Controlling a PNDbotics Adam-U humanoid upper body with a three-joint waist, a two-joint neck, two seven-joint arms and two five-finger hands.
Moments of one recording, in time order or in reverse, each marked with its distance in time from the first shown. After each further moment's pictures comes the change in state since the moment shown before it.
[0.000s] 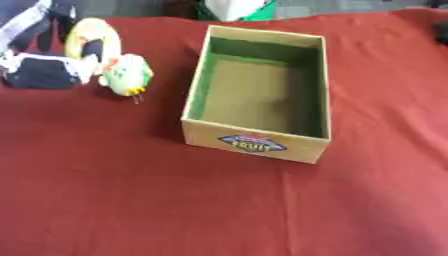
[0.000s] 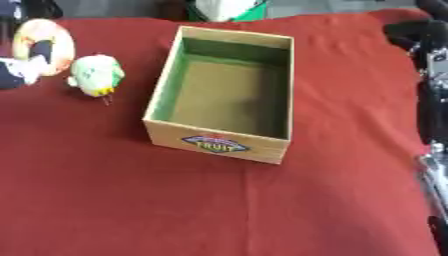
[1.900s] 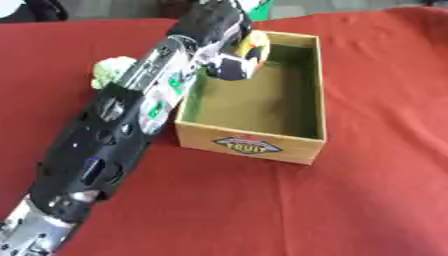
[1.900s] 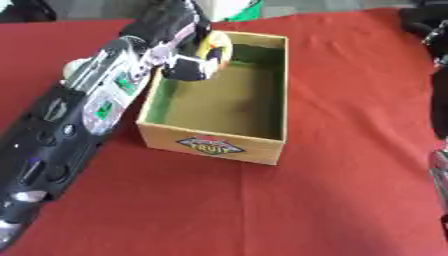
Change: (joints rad) left arm -0.237 -0.660 -0.054 0.662 -0.415 -0.261 0.054; right arm -0.071 0.005 0.012 0.000 -0.060 -0.001 0.025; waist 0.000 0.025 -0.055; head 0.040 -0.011
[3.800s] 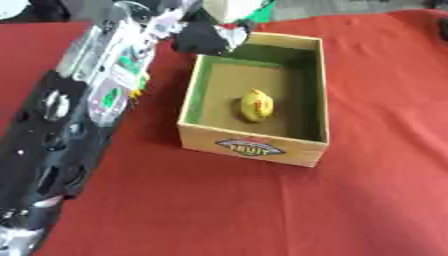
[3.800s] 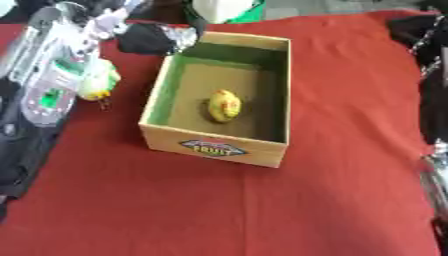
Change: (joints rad) left arm 0.039 0.192 0.143 -0.300 -0.008 0.060 -0.178; right arm 0.029 0.016 -0.005 0.000 0.012 0.010 -0.008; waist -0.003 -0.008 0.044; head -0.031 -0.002
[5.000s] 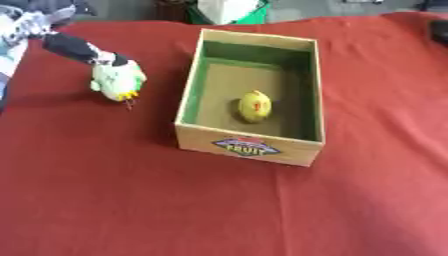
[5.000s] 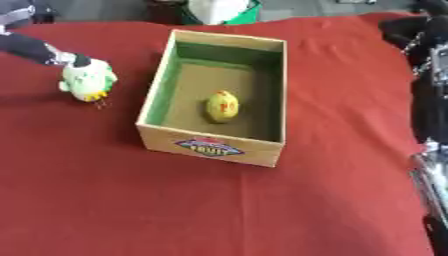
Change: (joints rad) left arm 0.034 0.186 0.106 0.337 -0.055 -0.030 -0.202; right arm 0.007 0.000 -0.002 0.000 0.017 -0.003 -0.010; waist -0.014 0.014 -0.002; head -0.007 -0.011
